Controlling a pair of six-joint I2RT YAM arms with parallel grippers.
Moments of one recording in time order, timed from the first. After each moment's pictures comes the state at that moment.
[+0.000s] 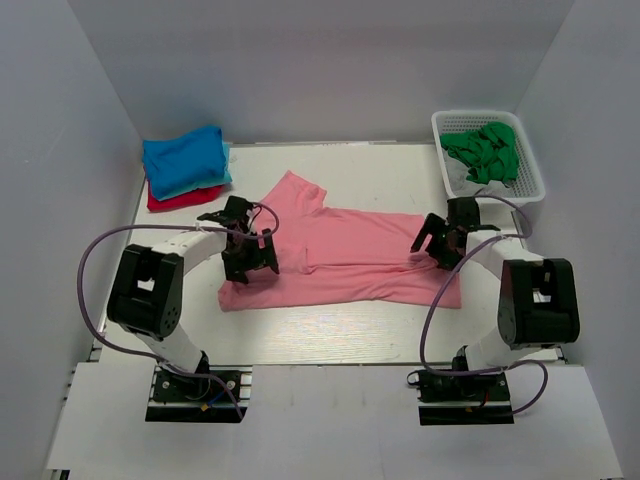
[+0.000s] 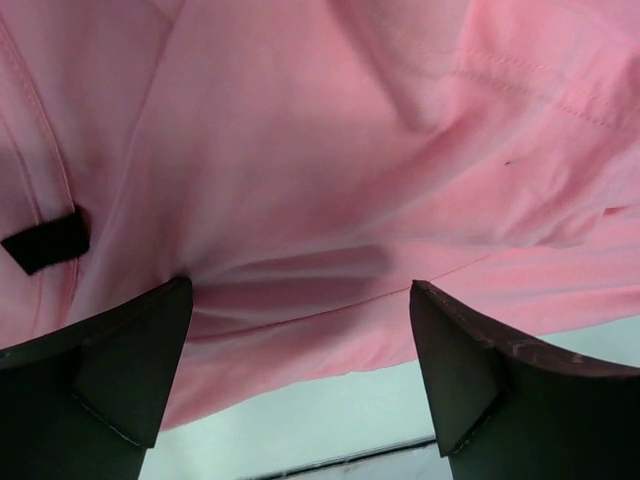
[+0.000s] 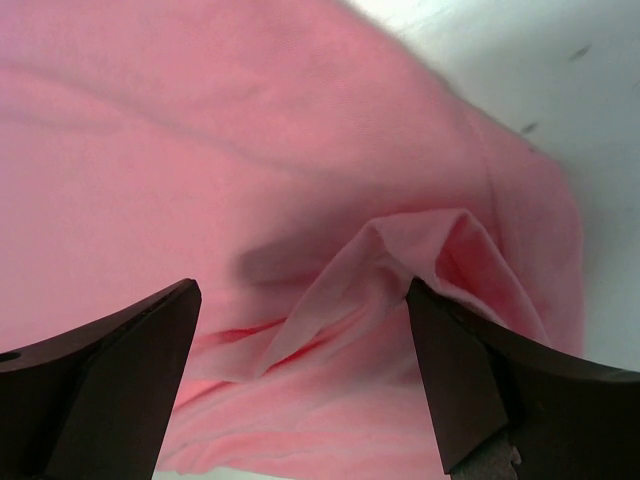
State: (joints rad) left arm -0.29 1.66 0.99 -0.59 0.16 -0.50; right arm 0.07 1.56 0.84 -0.32 -0.06 0.53
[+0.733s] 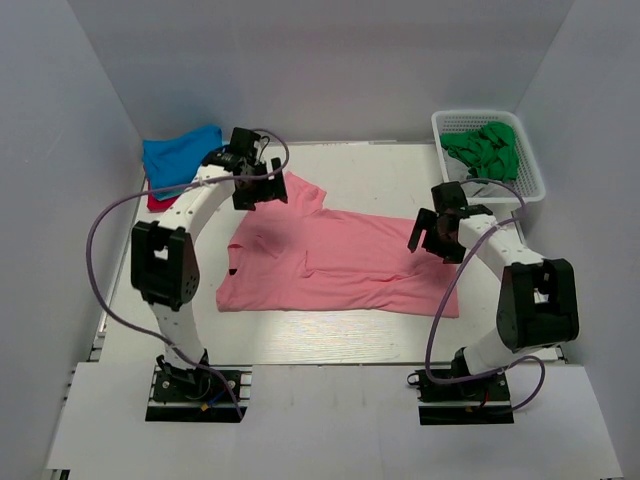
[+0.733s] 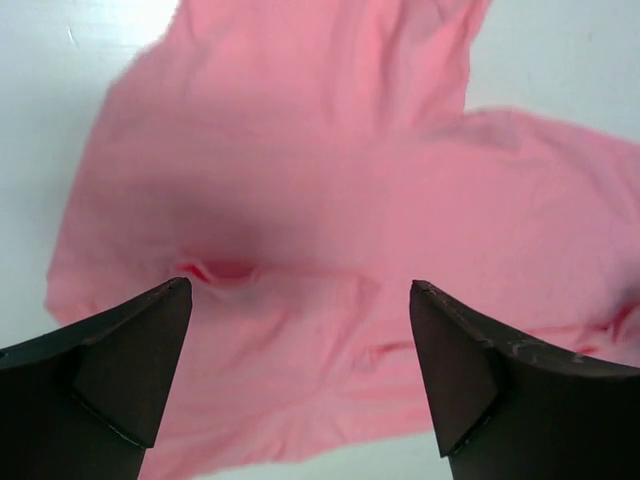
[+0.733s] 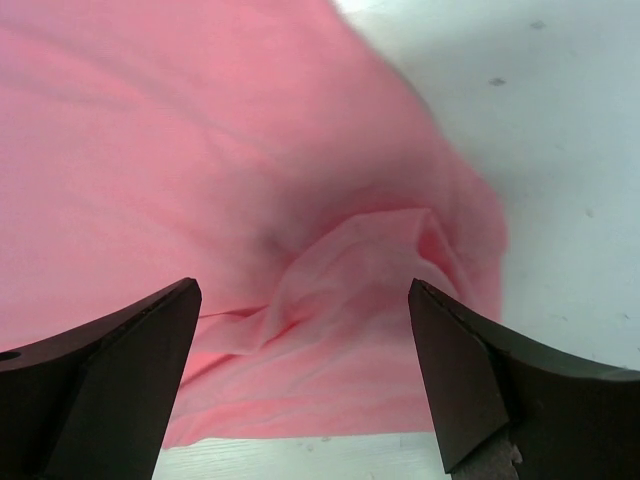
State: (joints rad) left arm -0.29 1.86 1.62 -0.77 0.08 -0.43; right arm 0.20 1.53 1.01 -0.64 0.10 0.46
